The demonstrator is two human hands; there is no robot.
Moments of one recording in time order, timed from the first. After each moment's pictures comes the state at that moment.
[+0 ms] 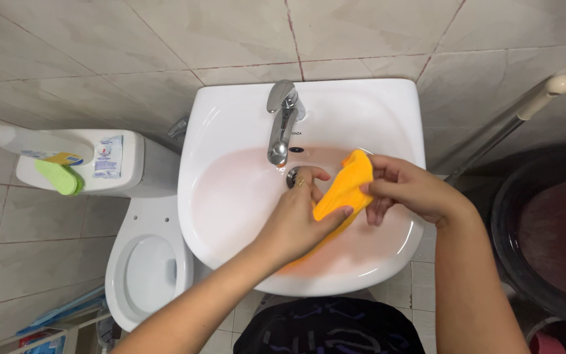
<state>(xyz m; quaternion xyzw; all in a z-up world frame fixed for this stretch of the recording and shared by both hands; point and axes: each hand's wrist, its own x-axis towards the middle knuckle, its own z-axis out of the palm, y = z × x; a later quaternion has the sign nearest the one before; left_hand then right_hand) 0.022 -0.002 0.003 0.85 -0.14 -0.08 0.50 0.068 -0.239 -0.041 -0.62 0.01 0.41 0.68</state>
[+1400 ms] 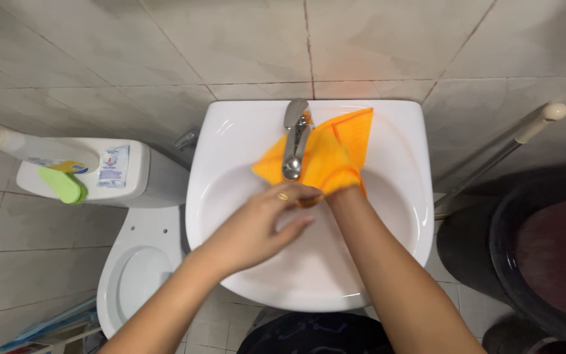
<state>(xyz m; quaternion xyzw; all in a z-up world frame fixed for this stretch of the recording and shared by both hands) 0.035 0.070 0.053 0.86 -0.28 -0.12 0.41 0.149 -0.087 -0.109 -0.64 0.00 0.02 0.77</state>
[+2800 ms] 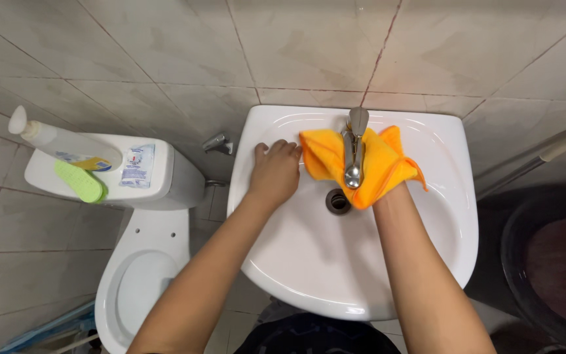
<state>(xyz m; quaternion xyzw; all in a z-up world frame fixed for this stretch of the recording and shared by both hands) 0.137 0.155 -0.092 0.97 -0.16 -0.01 0.17 0.162 -0.070 -0.101 -0.43 0.10 0.10 0.89</state>
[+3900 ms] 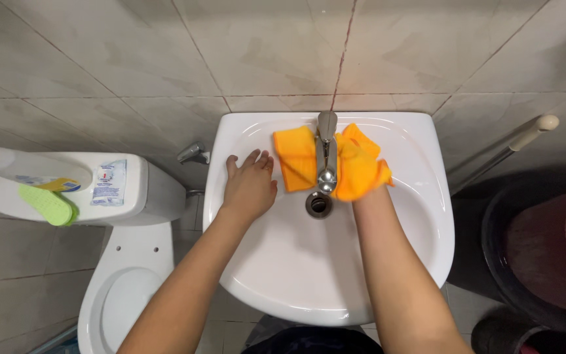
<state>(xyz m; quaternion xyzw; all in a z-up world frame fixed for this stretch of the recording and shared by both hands) 0.132 0.154 -0.106 0.98 -0.19 -0.02 0.04 0.148 -0.084 -0.080 -0.87 -0.12 -0.14 0.46</state>
